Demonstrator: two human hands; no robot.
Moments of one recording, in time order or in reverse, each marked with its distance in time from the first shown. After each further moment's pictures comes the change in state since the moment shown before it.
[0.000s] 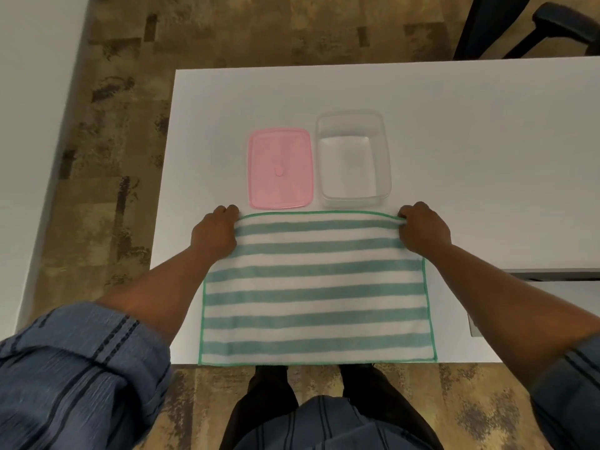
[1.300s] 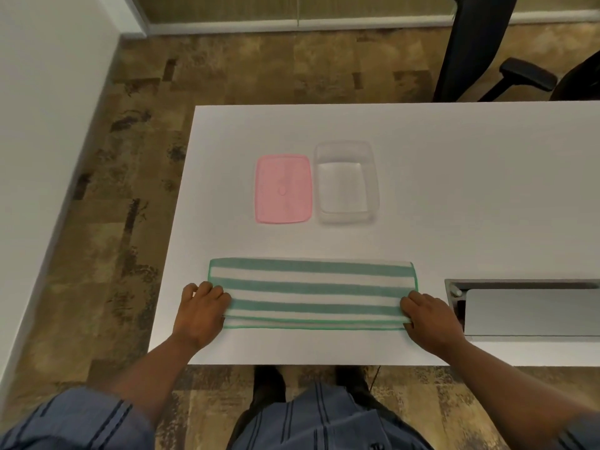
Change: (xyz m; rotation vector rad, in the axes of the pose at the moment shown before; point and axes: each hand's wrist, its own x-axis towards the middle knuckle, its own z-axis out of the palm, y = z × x) left_hand -0.157 -0.033 0.045 0.321 0.138 0.240; right_hand -0.152 0.074 0.046 -0.237 0.070 -0.483
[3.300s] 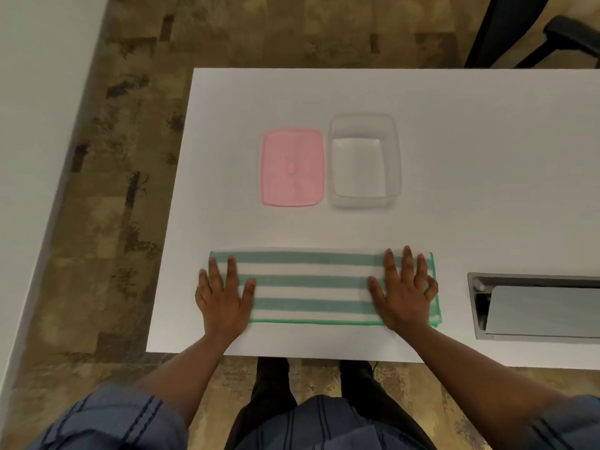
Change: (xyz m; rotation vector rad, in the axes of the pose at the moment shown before) left_hand 0.020 0.053 0.044 -0.482 -0.061 -0.583; right_hand 0.060 -0.076 0.033 0.152 0.001 0.444
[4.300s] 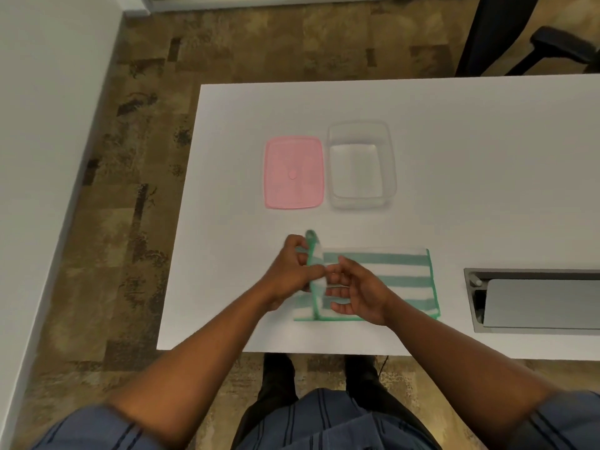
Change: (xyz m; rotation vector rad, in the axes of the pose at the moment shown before) left_hand -0.024 0.148 -0.106 -0.997 -0.601 0.047; right_hand -0.004 -0.079 -0.053 1.517 -0.867 0.348
